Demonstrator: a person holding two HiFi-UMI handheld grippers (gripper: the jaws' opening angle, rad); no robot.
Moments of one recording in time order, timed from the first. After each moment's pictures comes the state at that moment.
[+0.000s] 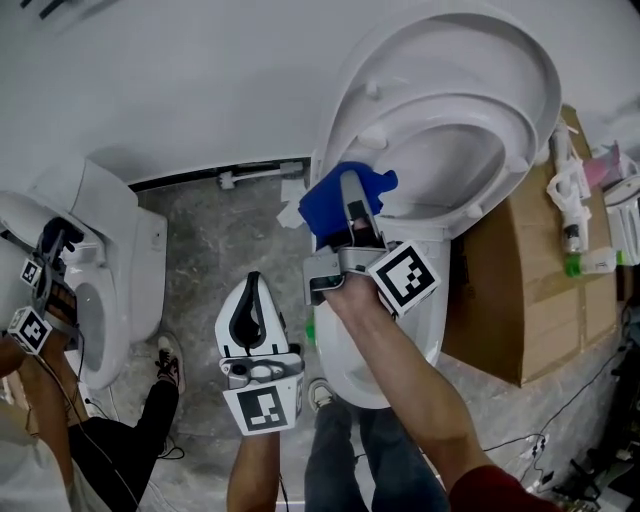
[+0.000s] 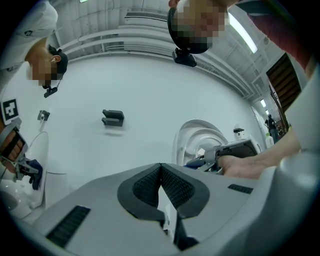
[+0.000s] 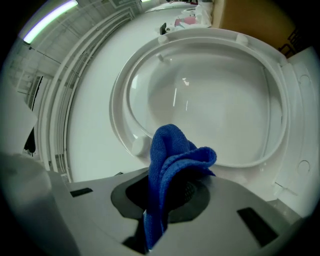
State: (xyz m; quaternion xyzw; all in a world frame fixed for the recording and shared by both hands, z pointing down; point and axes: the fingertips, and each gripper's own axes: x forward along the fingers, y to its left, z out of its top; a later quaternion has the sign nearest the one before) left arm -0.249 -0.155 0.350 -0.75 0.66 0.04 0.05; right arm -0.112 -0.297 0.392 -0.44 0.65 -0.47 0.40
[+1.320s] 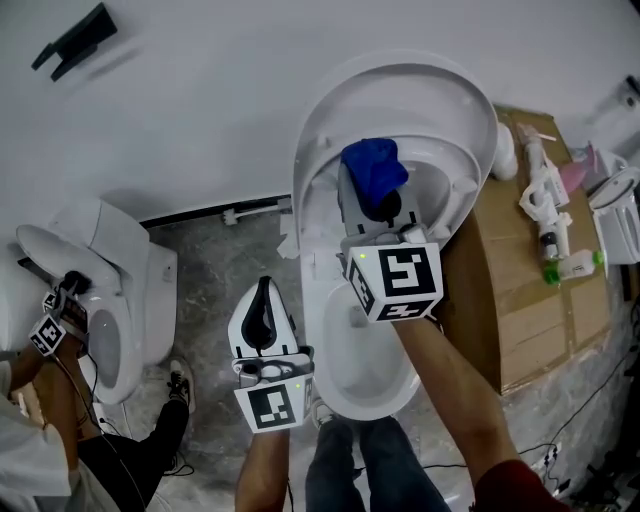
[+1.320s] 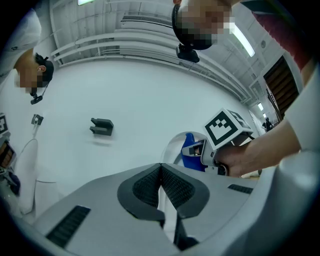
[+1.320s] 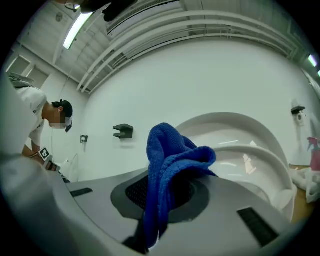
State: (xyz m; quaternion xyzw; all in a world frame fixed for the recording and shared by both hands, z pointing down) left arm -0.172 -0.162 0.274 -0.75 0.65 0.06 0.06; right arm -0.054 -0.303 0.239 -0.55 0.84 0.00 0.02
